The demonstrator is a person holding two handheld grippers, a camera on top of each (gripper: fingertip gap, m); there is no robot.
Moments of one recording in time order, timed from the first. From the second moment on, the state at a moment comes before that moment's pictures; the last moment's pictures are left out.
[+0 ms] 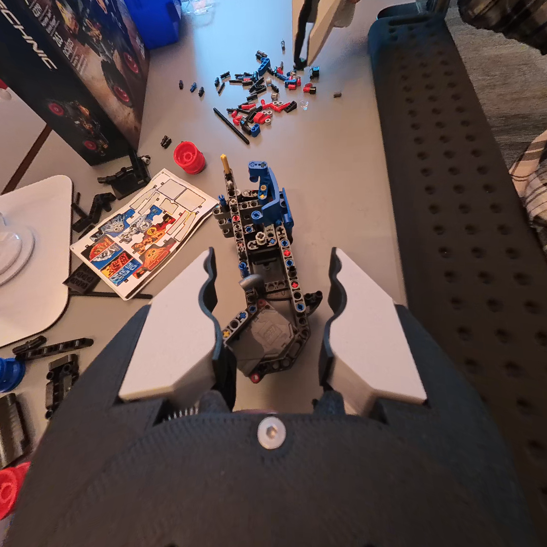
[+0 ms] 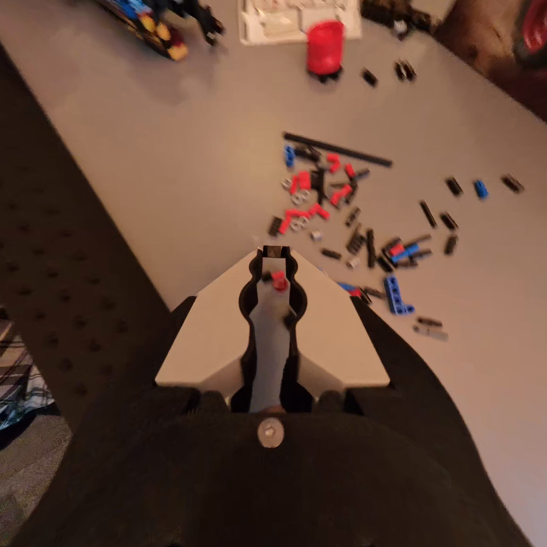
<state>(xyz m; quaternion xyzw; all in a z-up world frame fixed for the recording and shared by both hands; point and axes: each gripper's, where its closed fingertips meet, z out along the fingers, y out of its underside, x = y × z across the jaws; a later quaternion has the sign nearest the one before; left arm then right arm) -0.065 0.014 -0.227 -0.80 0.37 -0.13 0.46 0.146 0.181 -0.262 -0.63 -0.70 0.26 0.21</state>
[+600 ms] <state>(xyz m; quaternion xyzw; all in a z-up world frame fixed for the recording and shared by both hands) 0.024 0.052 -0.171 -0.77 0.32 -0.08 0.54 0.038 0.089 -0.201 -0.39 -0.74 0.34 0.43</state>
